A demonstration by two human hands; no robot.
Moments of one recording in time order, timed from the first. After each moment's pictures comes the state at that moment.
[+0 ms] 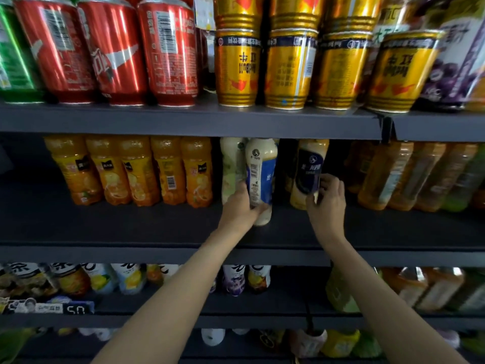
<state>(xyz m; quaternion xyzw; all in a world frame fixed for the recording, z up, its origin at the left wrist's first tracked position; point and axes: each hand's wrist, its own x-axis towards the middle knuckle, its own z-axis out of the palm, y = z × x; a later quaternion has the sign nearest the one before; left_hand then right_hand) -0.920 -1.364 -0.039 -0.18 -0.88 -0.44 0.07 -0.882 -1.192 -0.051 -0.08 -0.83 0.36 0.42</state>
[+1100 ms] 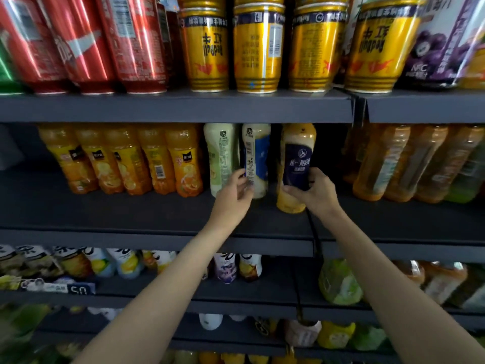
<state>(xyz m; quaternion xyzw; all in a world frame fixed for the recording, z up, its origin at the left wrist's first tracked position) -0.900 -1.341 -0.040 -0.15 -0.82 -0.55 0.07 -0.891 -1.155 -0.039 -0.05 -0.85 0.47 0.22</state>
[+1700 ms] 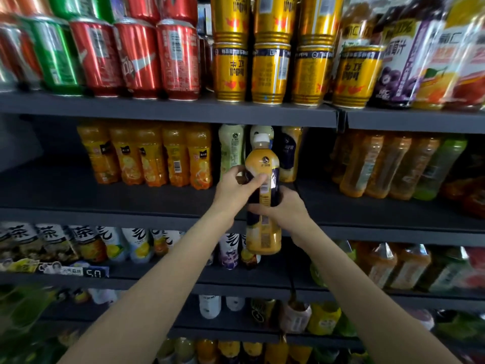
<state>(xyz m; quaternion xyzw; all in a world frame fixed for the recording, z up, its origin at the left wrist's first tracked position) -0.816 -1.366 0.014 -0.09 -0.74 -0.67 0.04 -0.782 -1.249 -0.007 -0.03 -0.84 0.53 0.10</state>
